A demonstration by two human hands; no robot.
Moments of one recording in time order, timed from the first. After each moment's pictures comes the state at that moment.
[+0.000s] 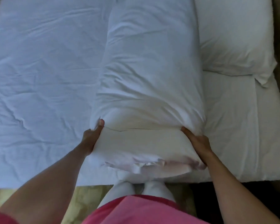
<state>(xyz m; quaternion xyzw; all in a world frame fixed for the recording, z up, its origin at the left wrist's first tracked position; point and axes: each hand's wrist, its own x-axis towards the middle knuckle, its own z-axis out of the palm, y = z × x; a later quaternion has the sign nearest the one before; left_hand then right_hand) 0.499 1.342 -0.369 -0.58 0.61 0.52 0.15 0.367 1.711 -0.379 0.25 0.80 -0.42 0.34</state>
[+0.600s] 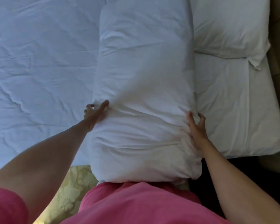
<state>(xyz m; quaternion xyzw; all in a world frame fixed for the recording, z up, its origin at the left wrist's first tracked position) 0.511 1.342 -0.387 -0.55 0.69 0.46 0.15 0.421 1.723 -0.372 0.24 0.77 -0.53 0.25</state>
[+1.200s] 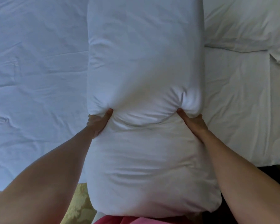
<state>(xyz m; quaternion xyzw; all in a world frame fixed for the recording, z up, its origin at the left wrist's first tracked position) 0.453 1.315 -0.463 -0.57 0.66 0.44 0.21 0.329 1.673 -0.445 0.26 0.83 -0.33 0.37</state>
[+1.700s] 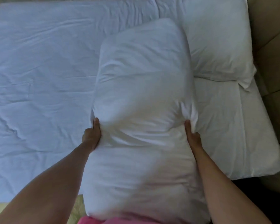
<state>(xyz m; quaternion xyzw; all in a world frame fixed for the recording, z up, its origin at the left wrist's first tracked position) 0.475 1.335 -0.368 -0.59 0.69 0.40 0.16 0.357 1.683 -0.358 0.32 0.79 -0.43 0.29</state>
